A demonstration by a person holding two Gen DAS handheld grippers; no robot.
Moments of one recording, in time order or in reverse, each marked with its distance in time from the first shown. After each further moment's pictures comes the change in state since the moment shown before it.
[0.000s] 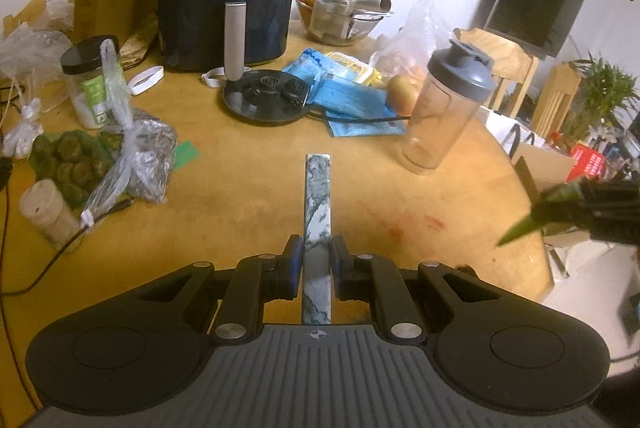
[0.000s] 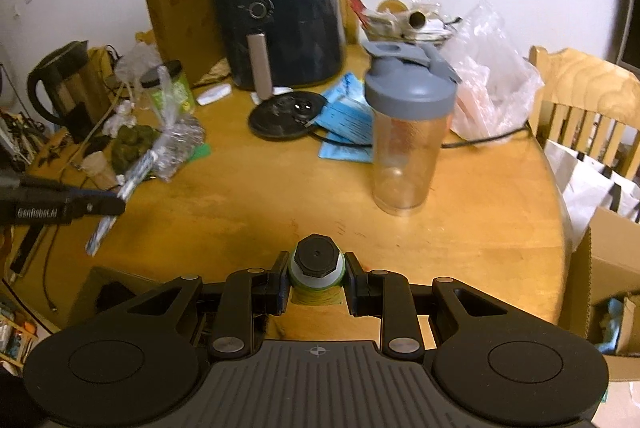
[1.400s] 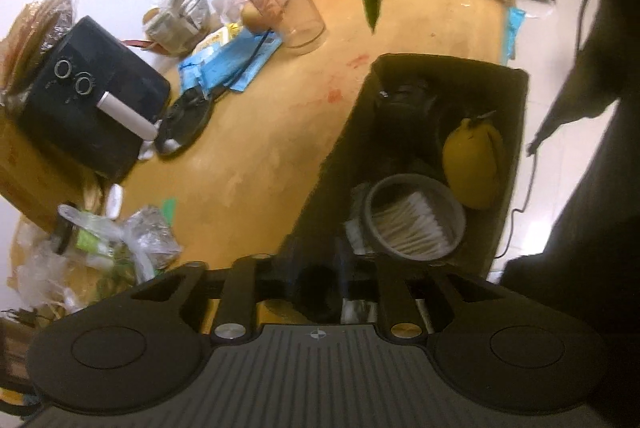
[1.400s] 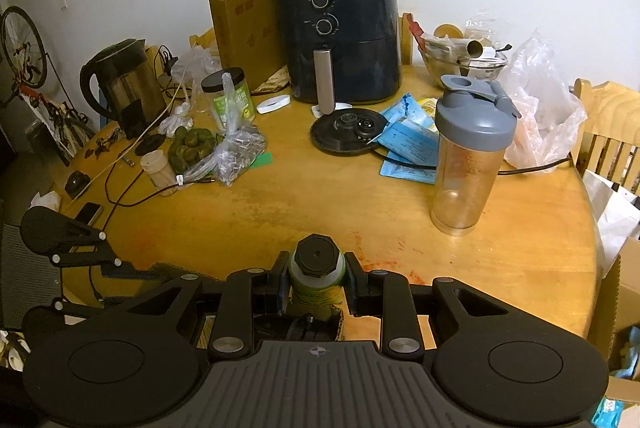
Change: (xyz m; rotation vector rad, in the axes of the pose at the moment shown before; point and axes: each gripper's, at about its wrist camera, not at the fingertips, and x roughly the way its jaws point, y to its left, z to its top) left arm -0.006 -0.065 -0.091 0.863 0.106 0.176; right arm -0.026 0.039 0.000 -0.077 -0.032 0.111
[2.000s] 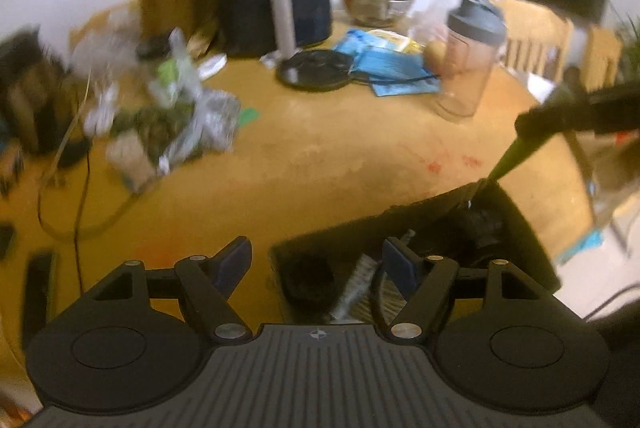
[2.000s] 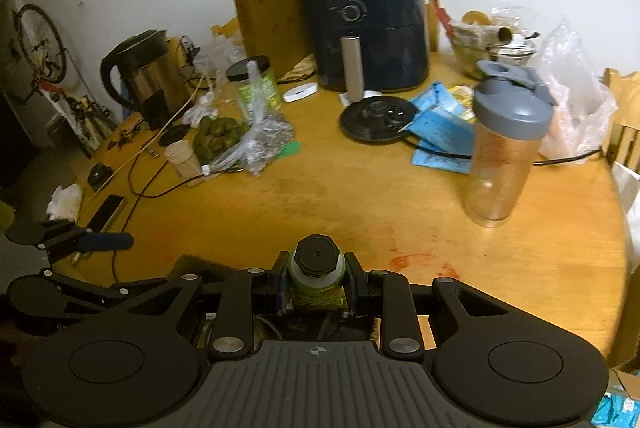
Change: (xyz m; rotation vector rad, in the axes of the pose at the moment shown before) left arm -0.036 0.043 -0.019 -0.917 0.014 0.084; right arm 0.016 0.013 0.000 -0.010 0.044 0.094
